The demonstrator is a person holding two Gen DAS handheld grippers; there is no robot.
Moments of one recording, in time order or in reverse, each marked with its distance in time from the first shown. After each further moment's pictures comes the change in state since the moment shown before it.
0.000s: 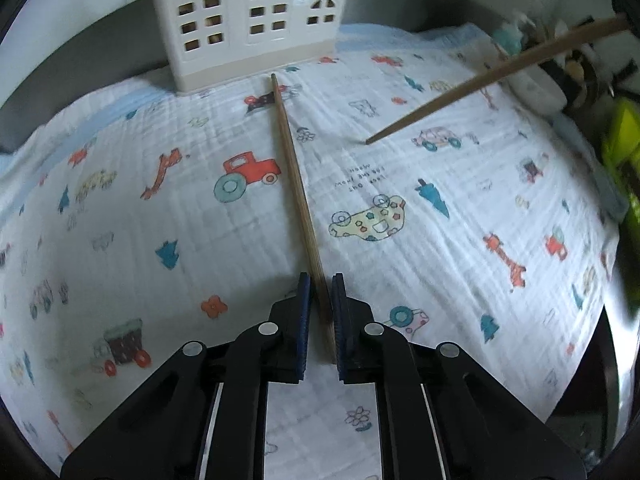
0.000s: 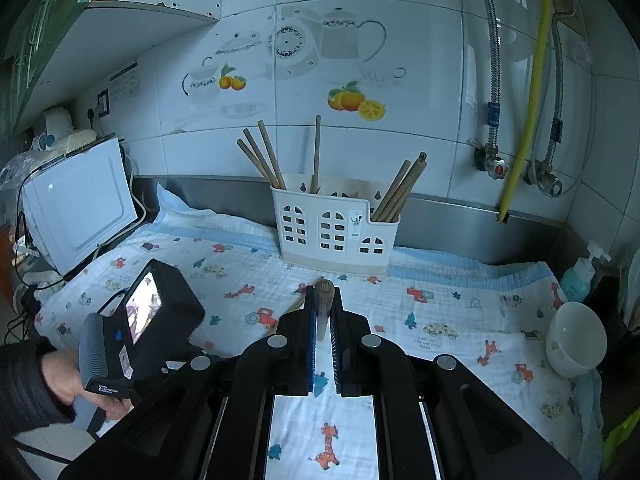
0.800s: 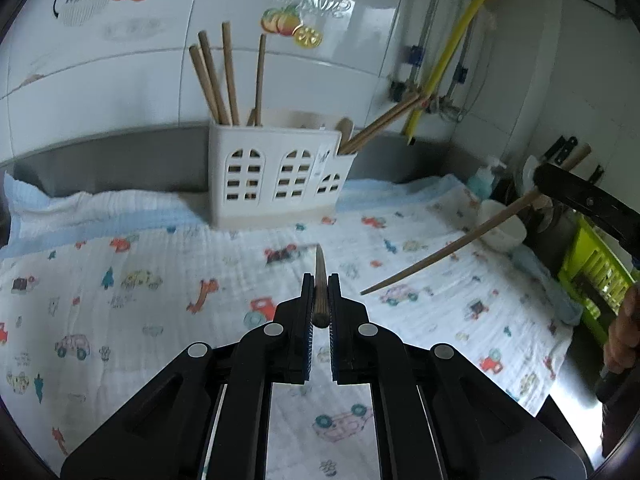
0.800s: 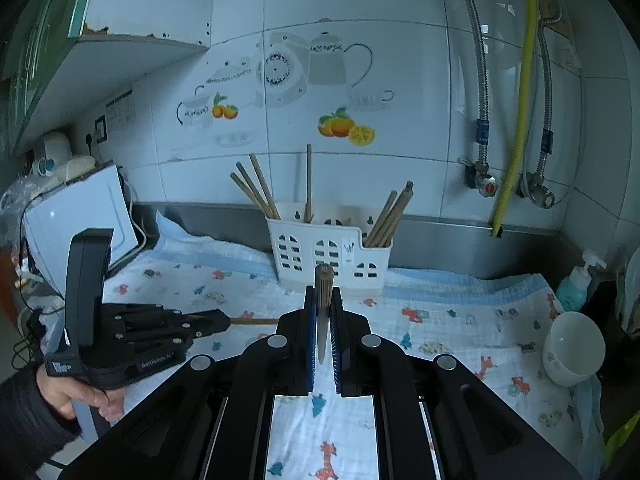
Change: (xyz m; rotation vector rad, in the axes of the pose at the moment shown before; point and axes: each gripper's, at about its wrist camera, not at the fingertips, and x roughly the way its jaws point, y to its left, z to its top) left arm -0.098 0.017 0.015 -0.138 -0.474 -0.074; right arm -0.012 -0.010 0.022 0.034 -0.070 0.008
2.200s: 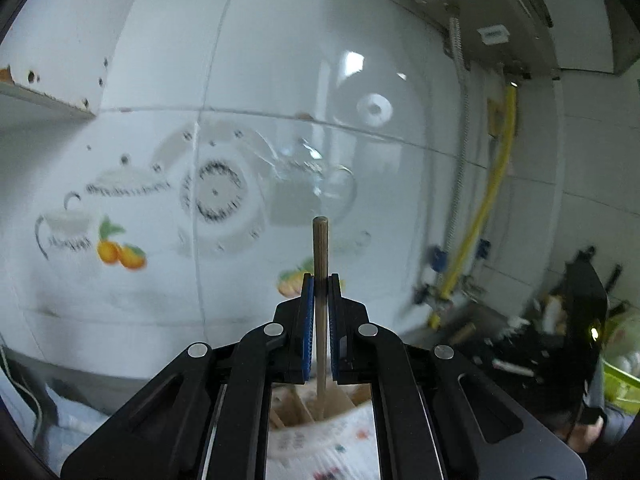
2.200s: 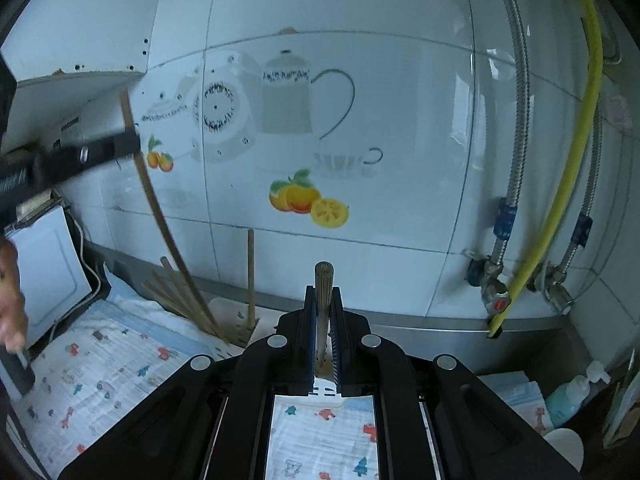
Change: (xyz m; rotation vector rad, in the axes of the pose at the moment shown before) left arm -0.046 -0.006 0.219 0.108 -0.432 0.111; right arm 0.113 -0.049 0.120 -0.051 -0.025 -0.059
